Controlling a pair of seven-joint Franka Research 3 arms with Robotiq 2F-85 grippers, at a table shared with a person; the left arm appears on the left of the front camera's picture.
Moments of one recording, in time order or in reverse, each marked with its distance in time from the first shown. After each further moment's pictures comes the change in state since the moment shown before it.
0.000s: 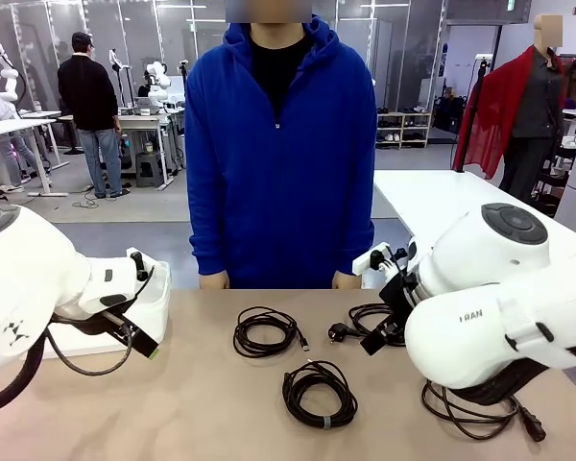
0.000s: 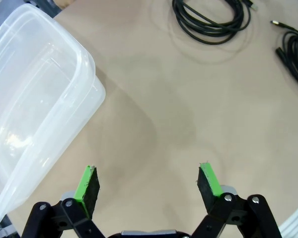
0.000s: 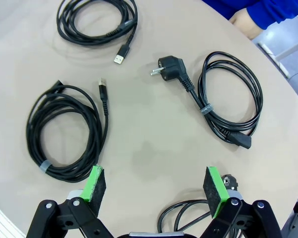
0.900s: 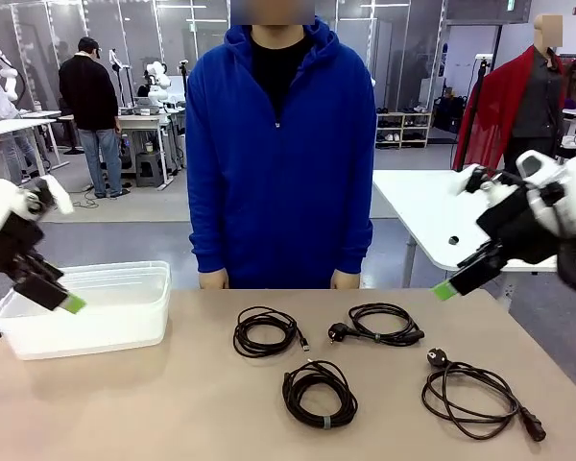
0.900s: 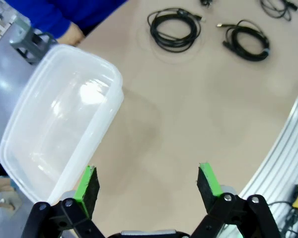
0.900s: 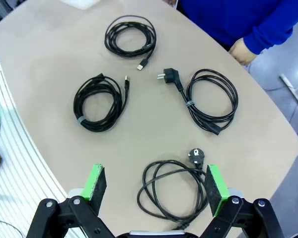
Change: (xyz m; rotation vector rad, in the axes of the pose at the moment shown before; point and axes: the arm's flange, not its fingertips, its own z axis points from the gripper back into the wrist) left arm -0.031 0.067 0.157 -0.107 -0.144 -0.185; right arm -0.026 -0.094 0.158 0.210 -0.133 0.097
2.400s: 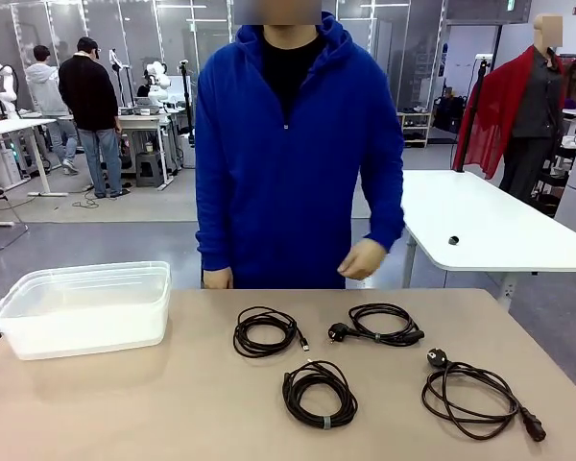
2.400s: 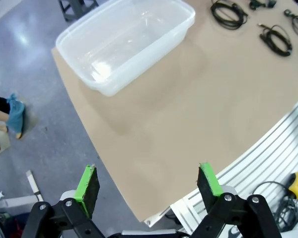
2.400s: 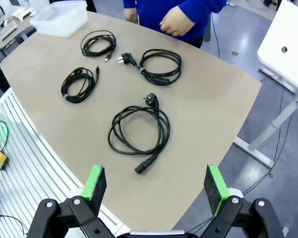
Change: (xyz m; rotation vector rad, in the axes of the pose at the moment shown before) left arm -0.172 0.060 0.132 0.097 -0.014 0.304; right arm -0.206 -0.085 0.151 -0.033 -0.241 -0.199
